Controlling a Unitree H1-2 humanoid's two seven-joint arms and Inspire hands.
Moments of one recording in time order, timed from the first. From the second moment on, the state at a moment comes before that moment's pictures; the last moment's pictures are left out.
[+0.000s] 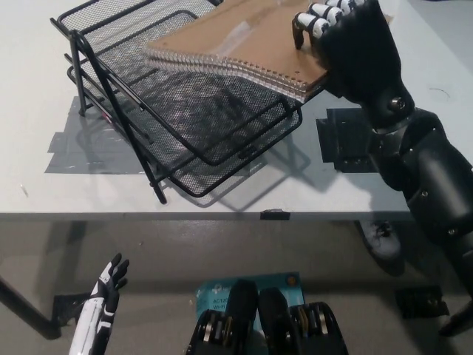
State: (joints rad) left_arm 0.09 0.13 0.04 0.17 0.13 -0.43 -0.03; right_arm -0.90 -0.28 0.35 0.49 -1.18 -0.31 -0.75
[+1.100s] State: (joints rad) left_arm 0.09 0.13 0.03 0.14 0.14 -0.43 -0.03; right_arm -0.97 -0.10 0.41 0.75 -1.18 -0.20 -0.88
